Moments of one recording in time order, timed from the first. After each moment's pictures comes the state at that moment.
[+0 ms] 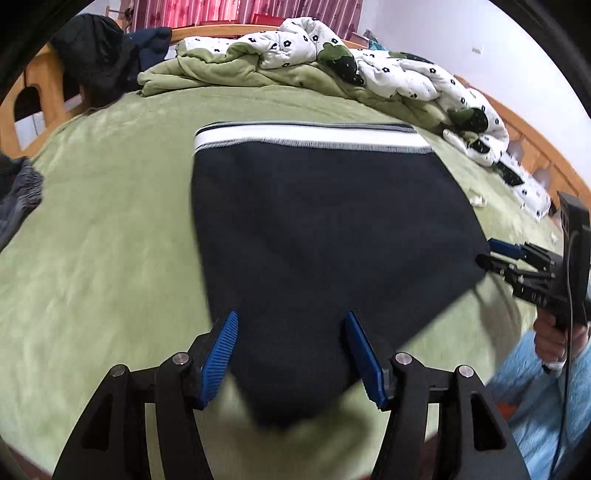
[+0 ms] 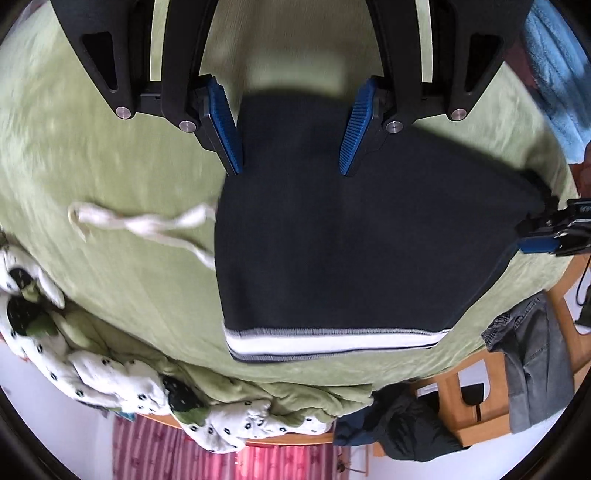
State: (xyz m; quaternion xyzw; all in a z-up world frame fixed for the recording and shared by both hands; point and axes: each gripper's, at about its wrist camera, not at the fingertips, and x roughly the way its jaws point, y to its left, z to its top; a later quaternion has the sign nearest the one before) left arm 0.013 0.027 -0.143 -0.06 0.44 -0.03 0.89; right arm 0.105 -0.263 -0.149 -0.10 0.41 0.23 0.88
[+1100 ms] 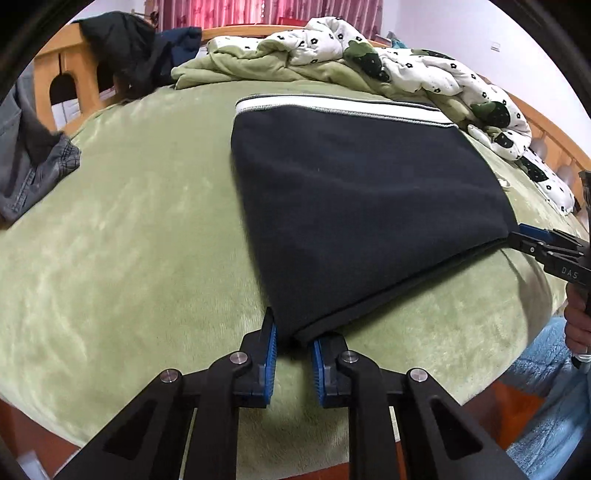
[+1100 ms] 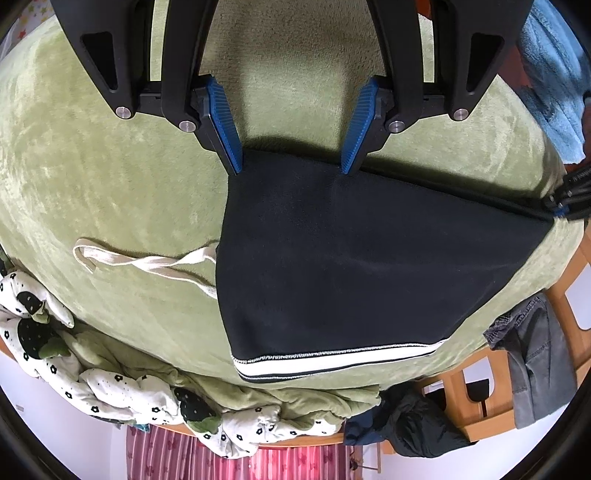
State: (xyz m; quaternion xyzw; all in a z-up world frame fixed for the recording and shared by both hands) left arm -0.027 0.024 -0.174 -0.05 0.43 0.03 0.90; right arm 0.090 -0.265 -0.157 -0.09 0.41 0.21 0.88
